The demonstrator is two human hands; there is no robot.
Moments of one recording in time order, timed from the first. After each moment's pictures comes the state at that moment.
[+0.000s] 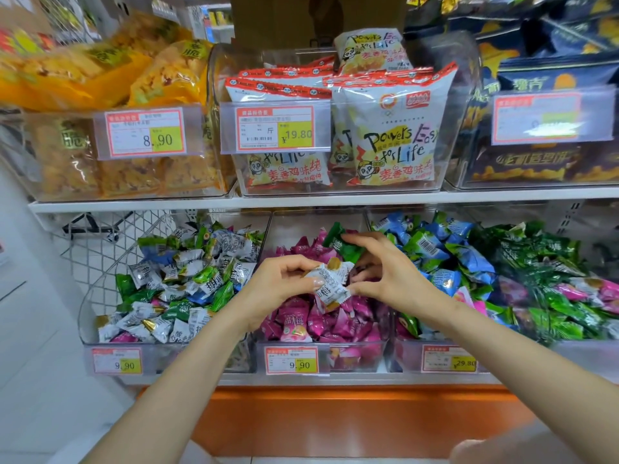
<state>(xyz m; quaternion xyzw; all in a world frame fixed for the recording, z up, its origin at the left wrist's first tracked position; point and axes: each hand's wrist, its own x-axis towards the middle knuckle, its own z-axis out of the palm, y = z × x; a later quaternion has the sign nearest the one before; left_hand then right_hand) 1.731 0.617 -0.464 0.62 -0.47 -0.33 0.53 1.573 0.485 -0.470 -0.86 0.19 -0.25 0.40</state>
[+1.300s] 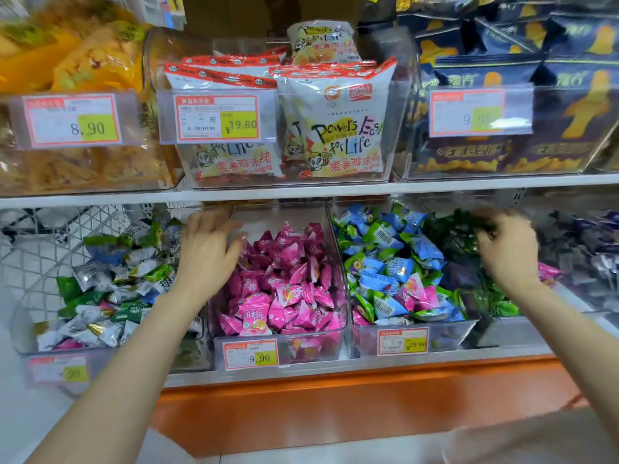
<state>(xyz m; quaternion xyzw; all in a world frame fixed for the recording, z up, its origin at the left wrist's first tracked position) 1.775 0.596 -0.468 0.80 -0.52 0.17 0.24 1.426 0.380 -0.471 -0.76 0.54 -0.37 0.03</state>
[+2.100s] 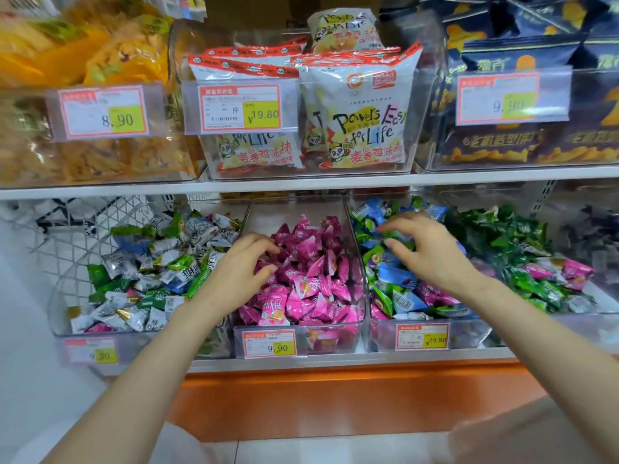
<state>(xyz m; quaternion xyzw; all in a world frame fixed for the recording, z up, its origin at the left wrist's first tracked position) 1.760 0.614 -0.486 0.75 -0.61 0.06 0.24 1.517 0.440 -0.465 -0.92 0.27 -0.29 0.09</state>
